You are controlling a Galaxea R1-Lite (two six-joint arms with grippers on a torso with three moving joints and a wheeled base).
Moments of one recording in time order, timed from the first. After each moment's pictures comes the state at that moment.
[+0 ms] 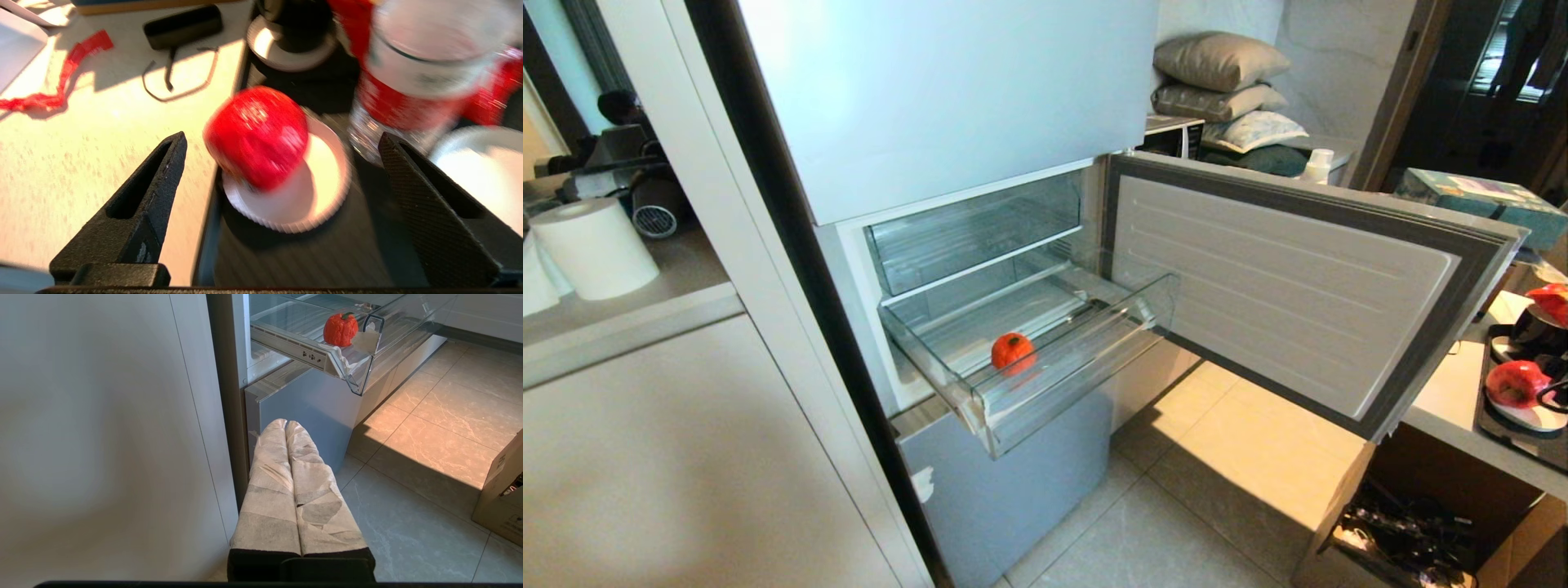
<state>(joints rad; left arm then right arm) 0.00 0.00 -0.01 0.02 0.00 0.01 -0.71 2.29 -1.20 -0.84 0.08 0.15</state>
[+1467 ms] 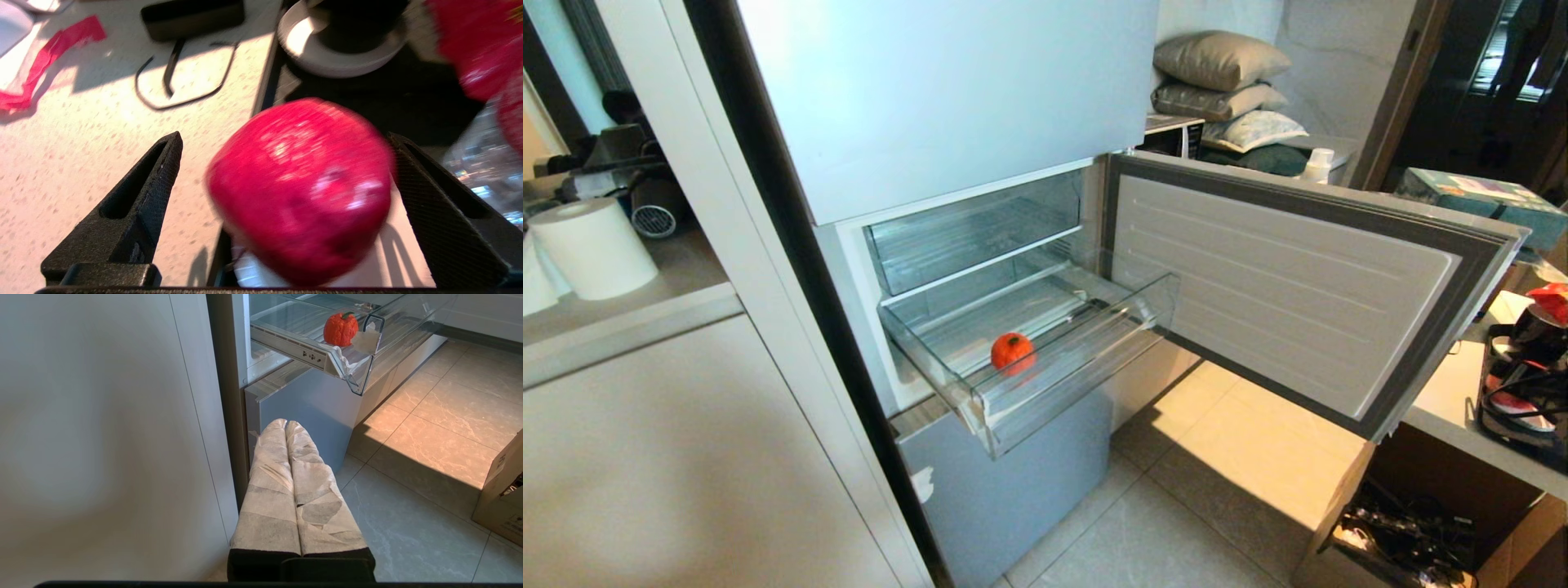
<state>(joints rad) 0.00 0.00 -0.01 0.02 0.00 0.01 -0.66 2.60 -1.56 -0.84 0.11 0.15</state>
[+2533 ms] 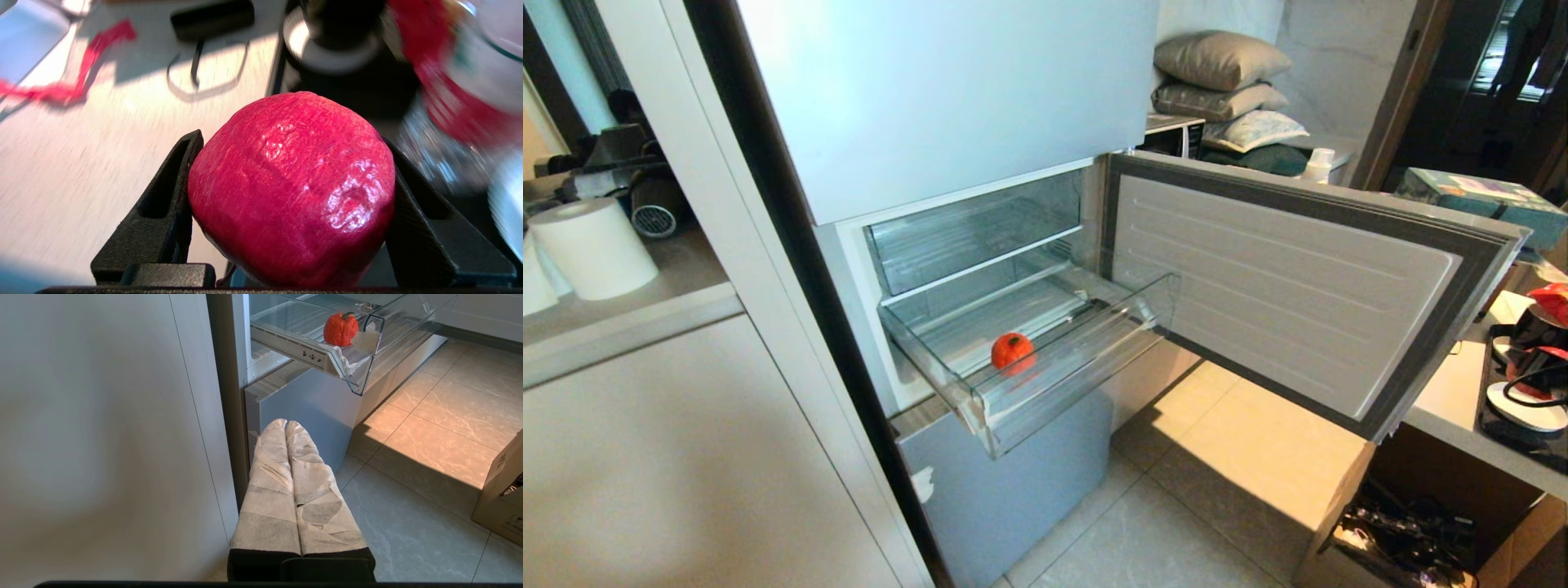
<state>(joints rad) 0.00 0.00 -0.01 0.02 0.00 0.01 -0.66 2.37 -1.30 -0.83 0.10 0.15</state>
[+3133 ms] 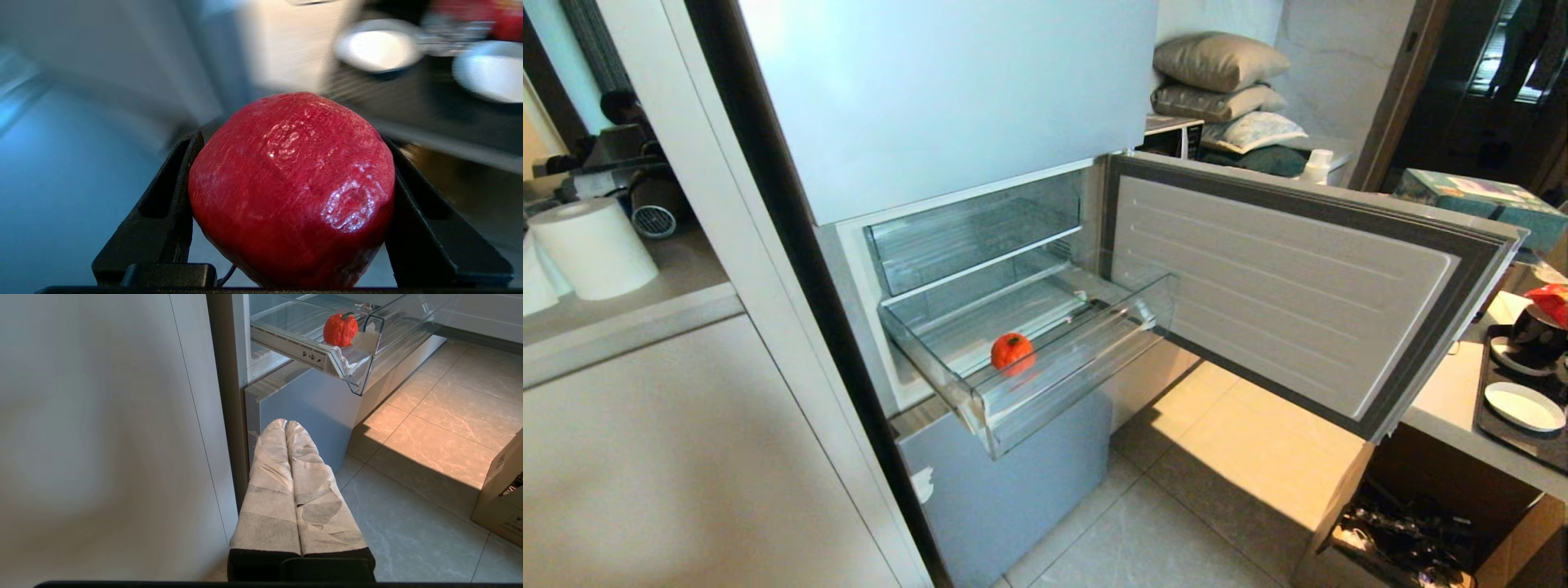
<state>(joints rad) 0.00 0.00 -0.01 0.02 0.00 0.01 -0.61 1.37 -0.44 -0.61 0.24 0.07</state>
